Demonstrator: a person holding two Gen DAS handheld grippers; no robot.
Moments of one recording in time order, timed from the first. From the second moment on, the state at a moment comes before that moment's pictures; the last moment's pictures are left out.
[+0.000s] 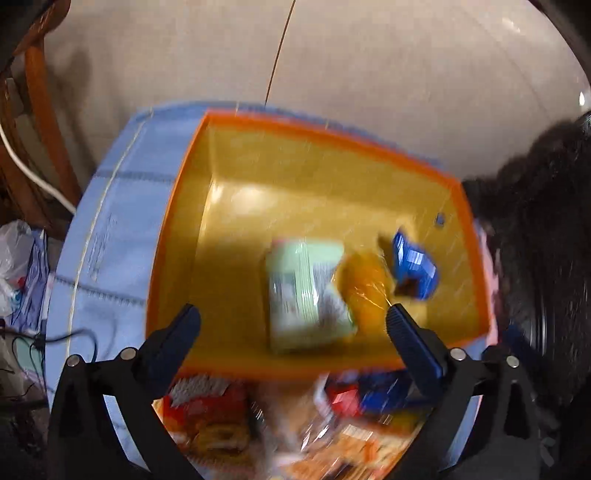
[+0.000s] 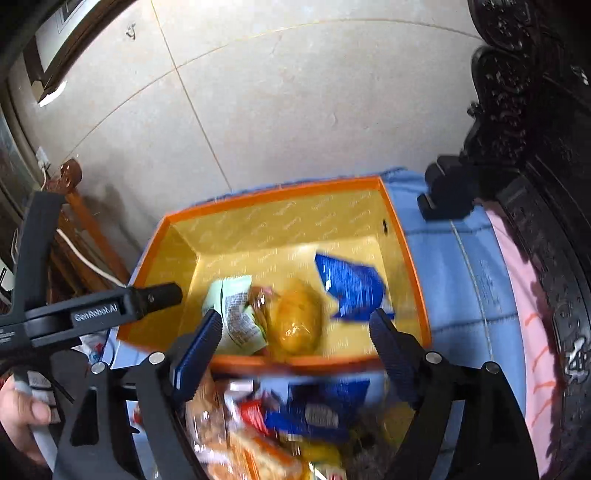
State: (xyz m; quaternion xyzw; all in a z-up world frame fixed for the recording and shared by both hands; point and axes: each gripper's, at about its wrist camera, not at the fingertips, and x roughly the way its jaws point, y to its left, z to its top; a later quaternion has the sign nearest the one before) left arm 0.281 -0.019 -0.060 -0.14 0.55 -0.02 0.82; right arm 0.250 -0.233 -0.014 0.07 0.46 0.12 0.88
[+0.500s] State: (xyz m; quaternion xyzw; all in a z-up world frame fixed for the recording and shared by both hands) left arm 0.088 -0.029 -0.117 -0.01 0.58 -0.07 0.81; right arm 0.082 -0.250 -0.107 0.00 0.58 0.18 0.79
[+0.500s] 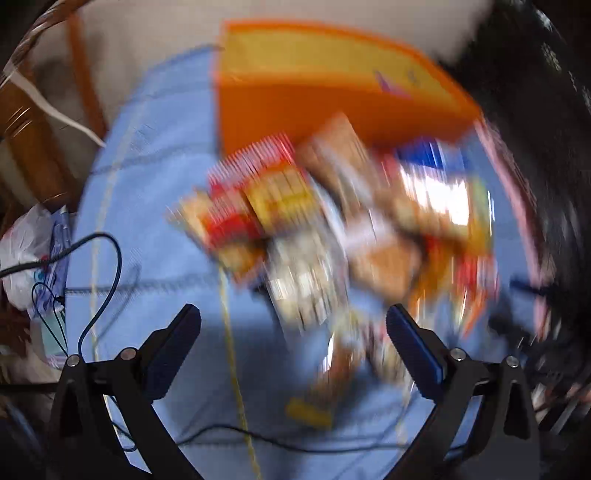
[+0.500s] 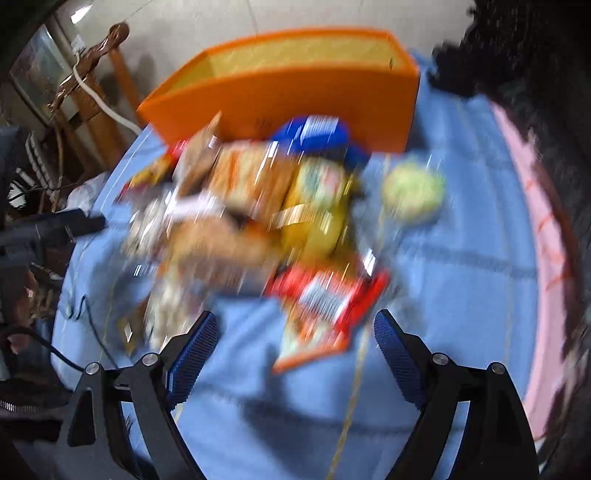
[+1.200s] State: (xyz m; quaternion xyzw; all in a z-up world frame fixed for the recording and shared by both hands) left arm 0.049 -0.060 -0.194 0.07 0.64 -0.09 0.76; right arm 0.051 -0.208 -0.112 -0.05 0.60 0.22 0.77
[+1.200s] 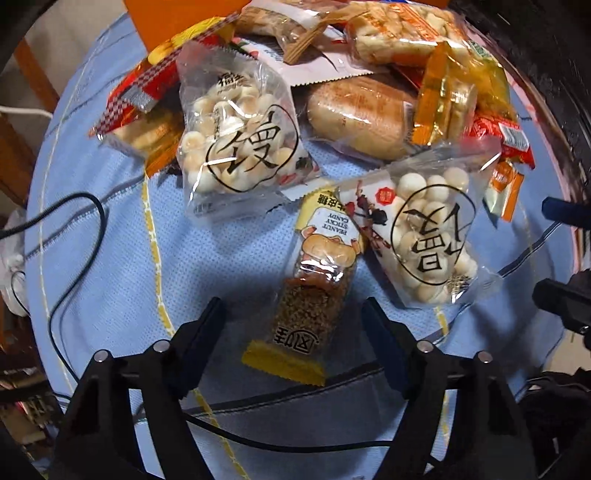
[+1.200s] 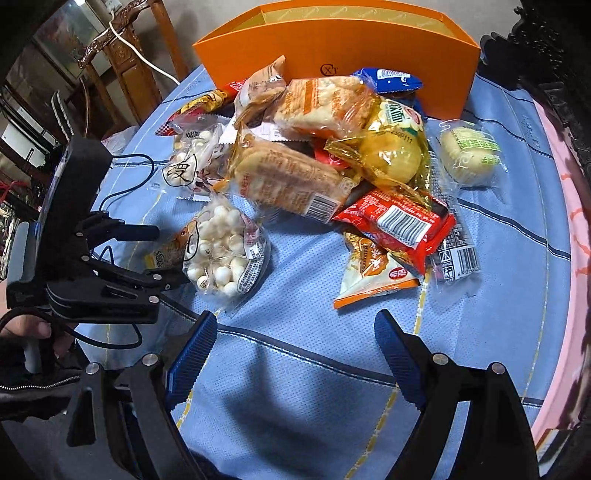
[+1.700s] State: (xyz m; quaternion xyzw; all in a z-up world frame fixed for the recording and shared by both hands) left arm 0.057 -0.004 -0.176 -0.02 0.64 -0.10 0.77; right arm 0.074 -0.105 -0.160 -0.13 0.61 0.25 0.74
